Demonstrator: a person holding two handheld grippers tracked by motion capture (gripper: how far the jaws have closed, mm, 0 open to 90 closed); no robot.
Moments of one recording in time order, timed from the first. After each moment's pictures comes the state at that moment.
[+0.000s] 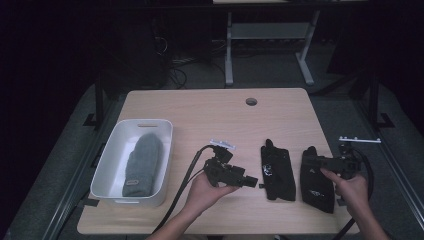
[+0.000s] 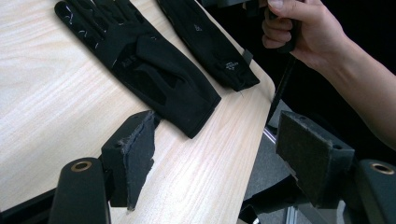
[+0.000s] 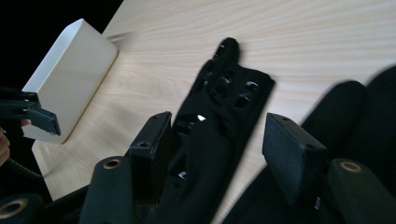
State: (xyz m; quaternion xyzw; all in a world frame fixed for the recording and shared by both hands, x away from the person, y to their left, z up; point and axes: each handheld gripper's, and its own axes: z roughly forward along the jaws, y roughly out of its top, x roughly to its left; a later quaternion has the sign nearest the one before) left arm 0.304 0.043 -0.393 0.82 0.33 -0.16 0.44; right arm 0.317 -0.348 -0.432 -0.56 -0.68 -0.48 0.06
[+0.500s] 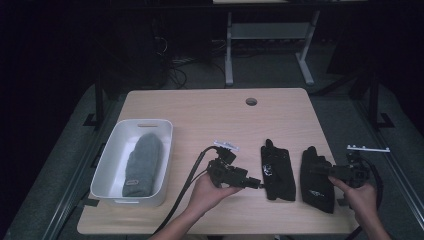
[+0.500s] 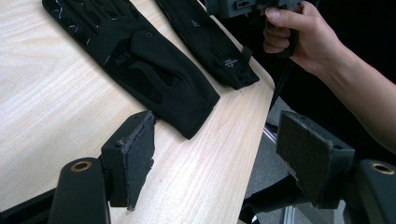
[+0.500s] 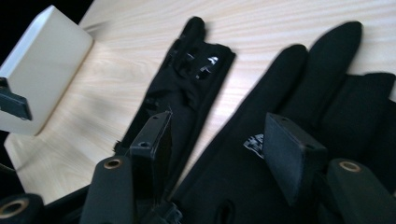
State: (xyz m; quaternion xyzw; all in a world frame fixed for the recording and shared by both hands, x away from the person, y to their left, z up) left arm 0.305 0.036 -0.398 0.82 0.33 -0.17 0.44; right arm 0.300 -0.369 -0.449 -0.58 -0.67 -0.46 0.04
